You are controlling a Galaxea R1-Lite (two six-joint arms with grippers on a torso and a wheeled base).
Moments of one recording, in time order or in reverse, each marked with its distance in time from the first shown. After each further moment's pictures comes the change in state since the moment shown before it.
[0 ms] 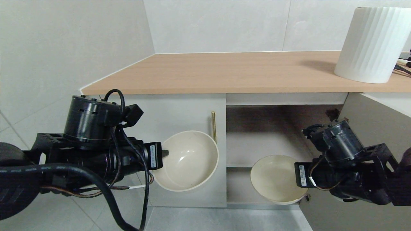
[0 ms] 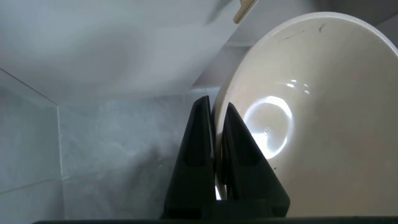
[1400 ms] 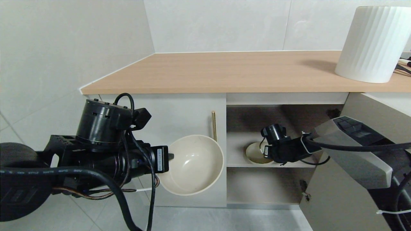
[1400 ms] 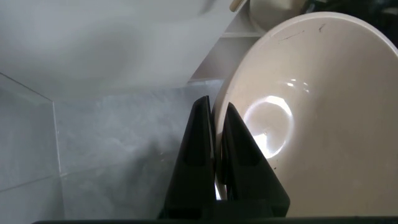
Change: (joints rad) left arm -0.028 0.033 -0.004 -0.001 0.006 -0.003; right arm -0.259 0.895 -0.799 -0.090 -0.118 -0.021
